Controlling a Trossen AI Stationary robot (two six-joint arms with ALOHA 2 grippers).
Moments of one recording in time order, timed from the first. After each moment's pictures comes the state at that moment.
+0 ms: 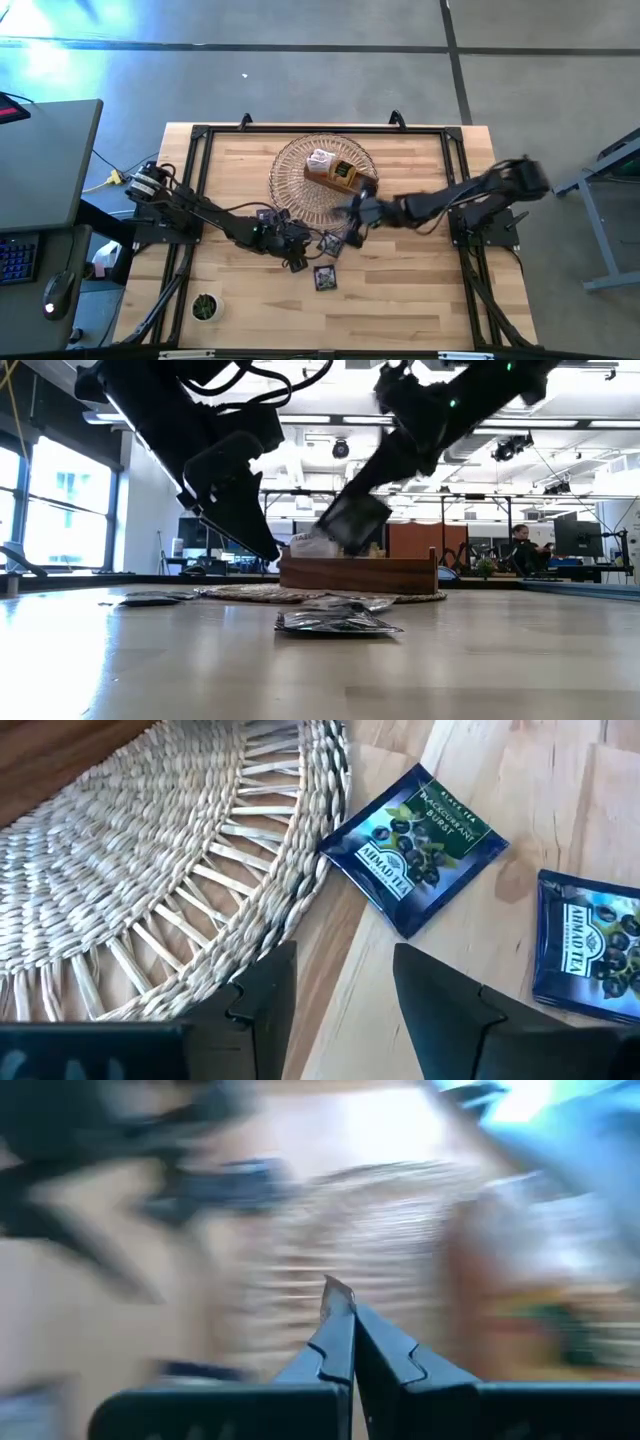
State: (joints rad) left arm -0.33 1.69 0.92 -0.17 -0.48 -0.53; right arm 0.12 1.52 0.84 0.08 0.42 0.19
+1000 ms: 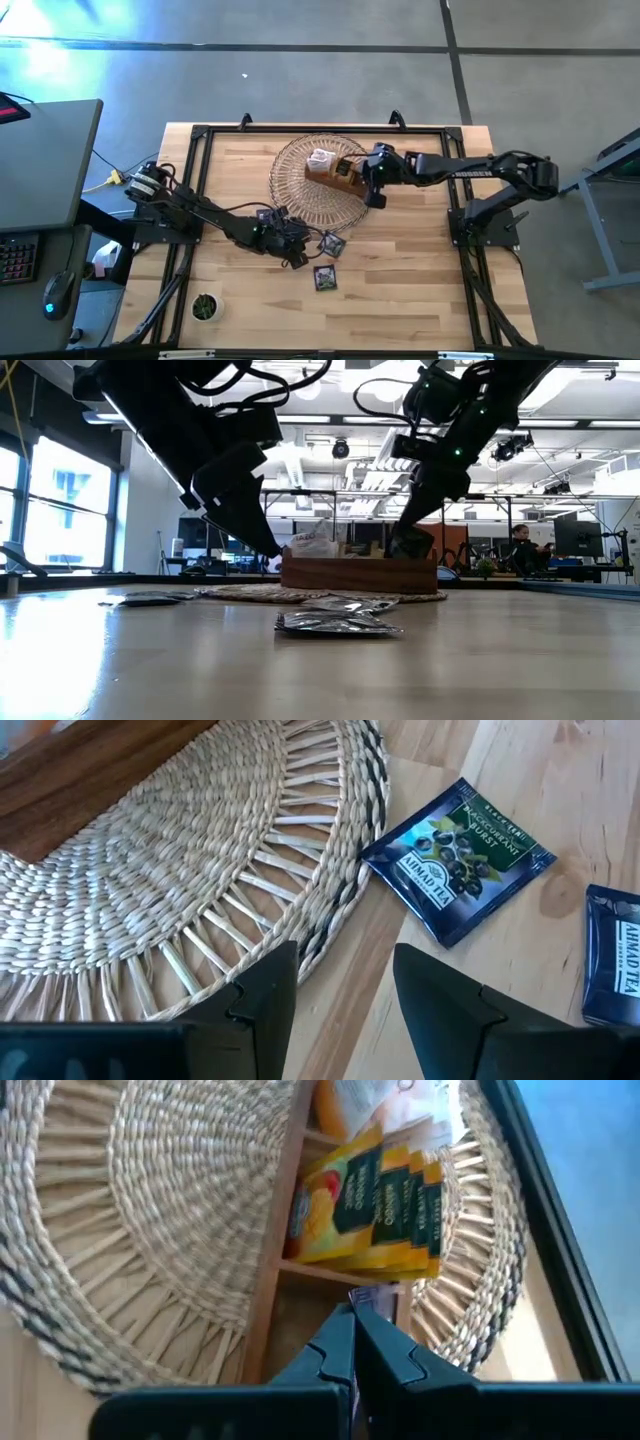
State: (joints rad) left arm -0.33 1.69 0.92 -0.19 -0.57 -0.53; right arm -0.30 1.43 0.84 -0.27 0.15 -0.23
